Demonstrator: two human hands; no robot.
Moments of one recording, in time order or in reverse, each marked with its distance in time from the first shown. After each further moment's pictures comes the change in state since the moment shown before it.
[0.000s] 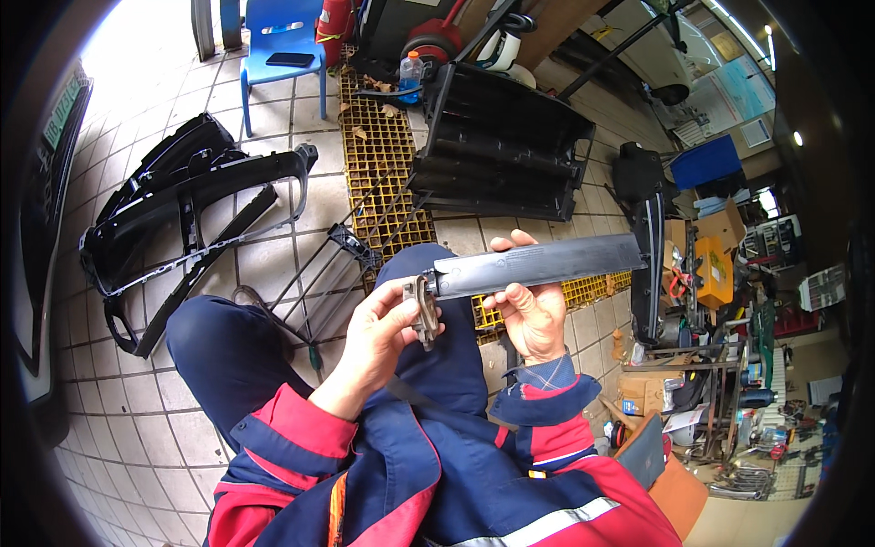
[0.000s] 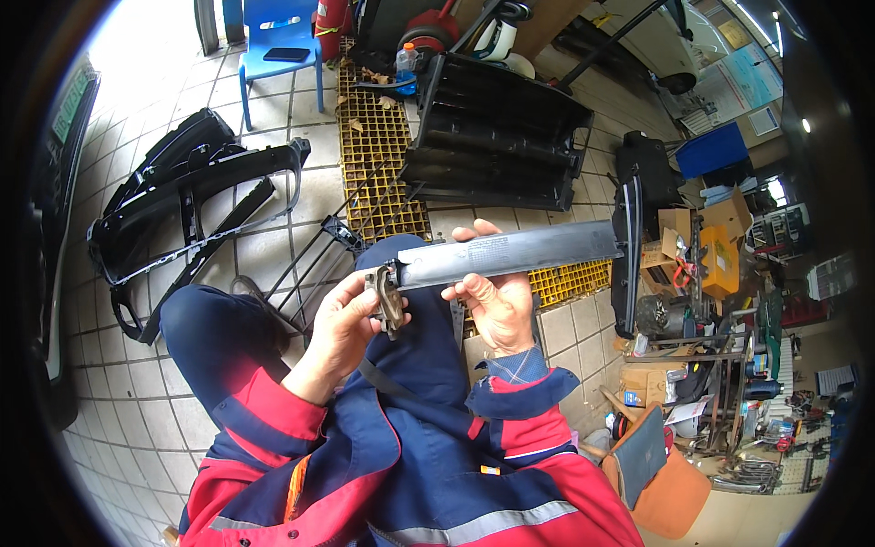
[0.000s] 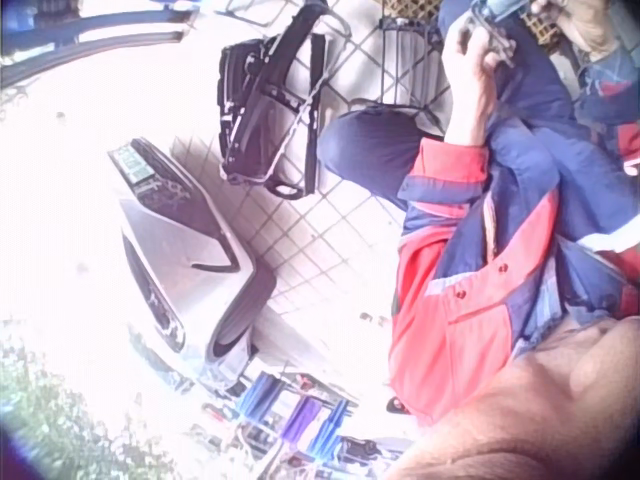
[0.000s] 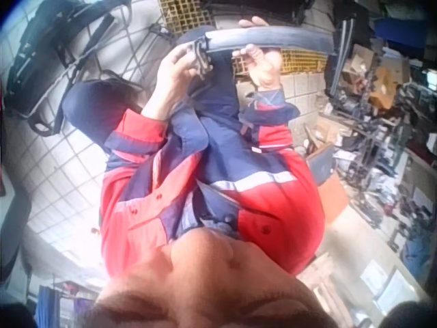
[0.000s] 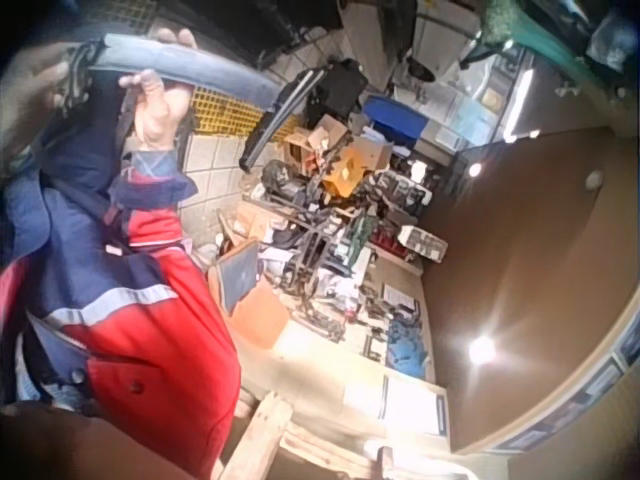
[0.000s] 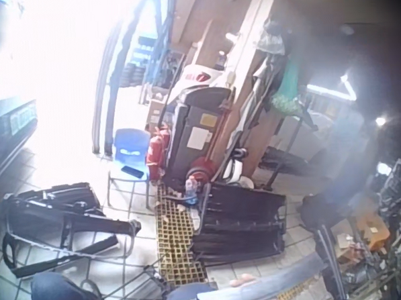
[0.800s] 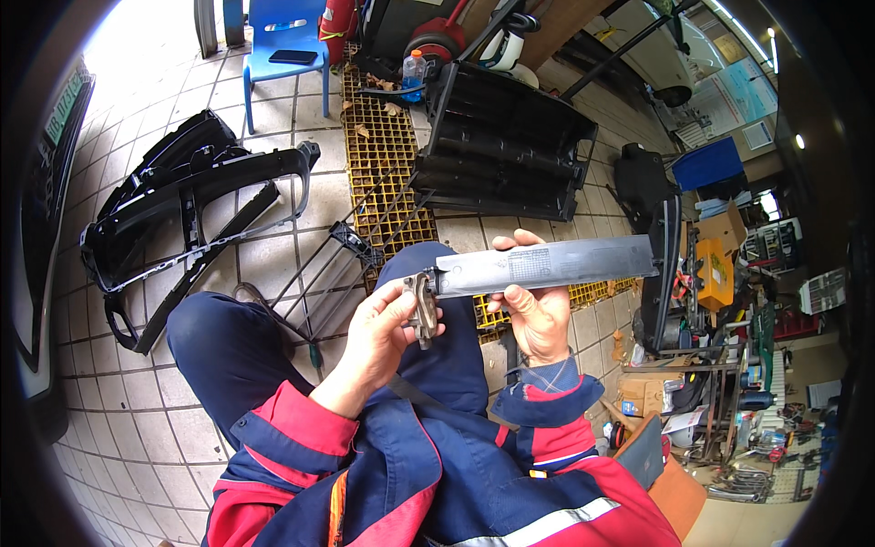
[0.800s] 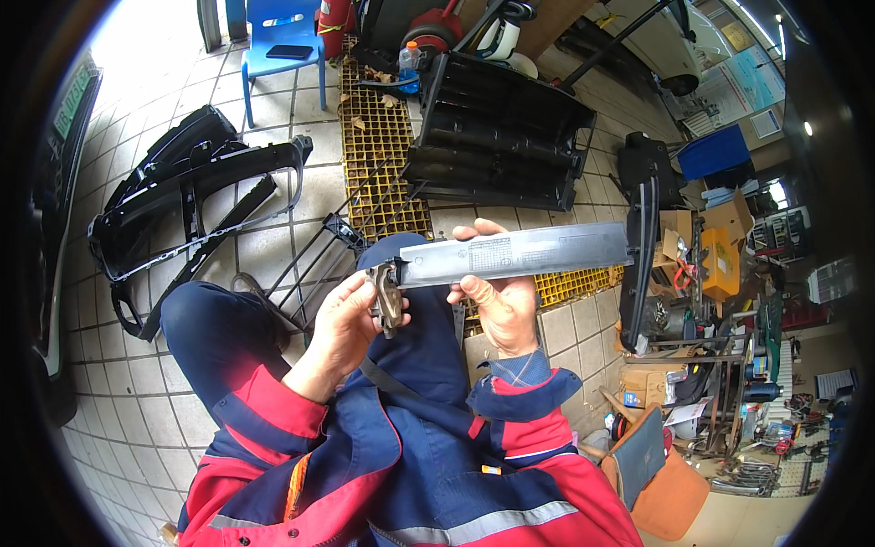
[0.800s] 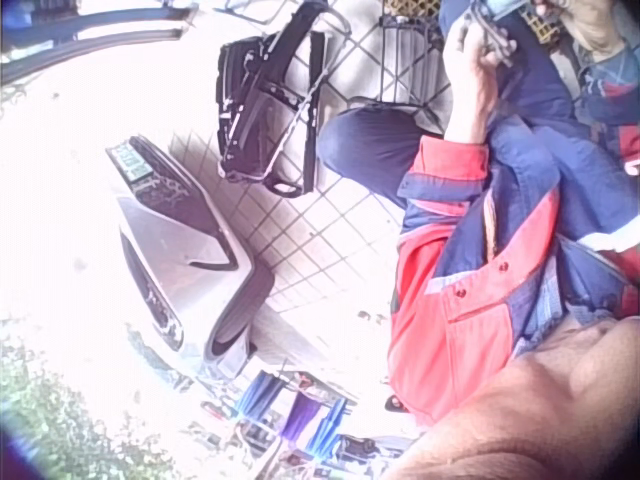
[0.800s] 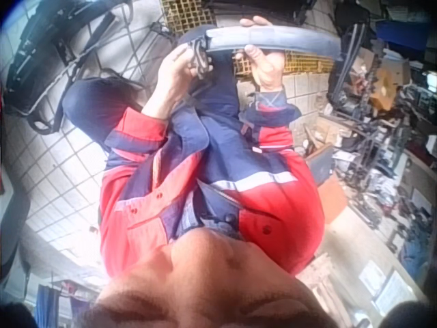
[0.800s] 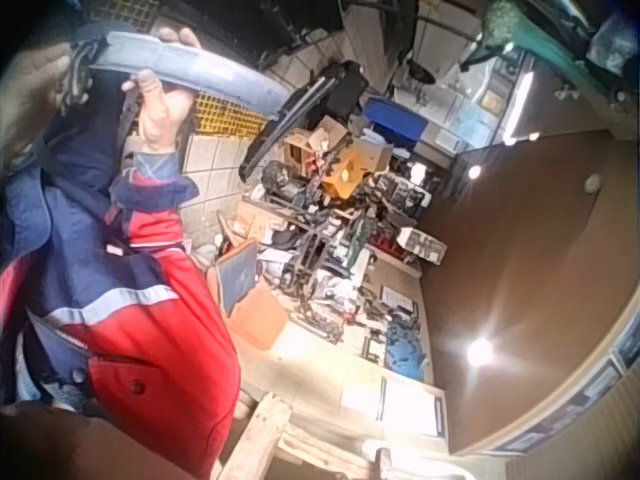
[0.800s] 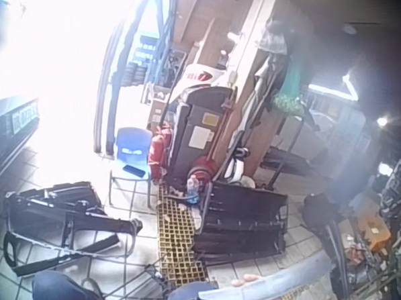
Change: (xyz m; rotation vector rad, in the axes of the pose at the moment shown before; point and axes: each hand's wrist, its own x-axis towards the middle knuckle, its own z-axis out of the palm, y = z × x) left_hand 0.002 0.000 -0.002 -0.039 0.010 -0.027; right_hand 0.001 -0.006 0.009 -0.186 -0.001 -0.064
